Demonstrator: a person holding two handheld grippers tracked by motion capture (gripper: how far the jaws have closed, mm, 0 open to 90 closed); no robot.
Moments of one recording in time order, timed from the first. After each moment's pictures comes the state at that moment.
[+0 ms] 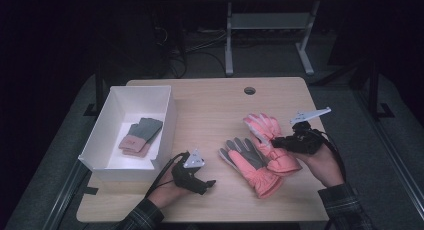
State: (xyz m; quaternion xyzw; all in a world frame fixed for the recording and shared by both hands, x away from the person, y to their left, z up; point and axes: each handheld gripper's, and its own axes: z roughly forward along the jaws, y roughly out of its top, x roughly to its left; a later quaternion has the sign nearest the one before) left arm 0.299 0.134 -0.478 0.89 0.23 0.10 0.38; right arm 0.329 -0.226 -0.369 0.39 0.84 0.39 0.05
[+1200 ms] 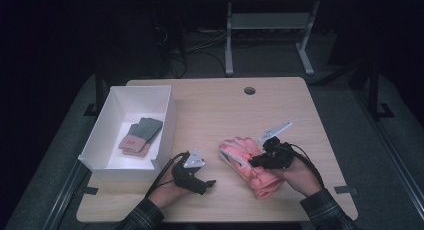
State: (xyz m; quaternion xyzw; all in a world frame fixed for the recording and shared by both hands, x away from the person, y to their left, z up) left arm 0.299 0.133 -0.478 0.89 0.23 0.10 0.38; right arm 0.318 -0.162 -0.405 0.32 0.89 0.33 0.00
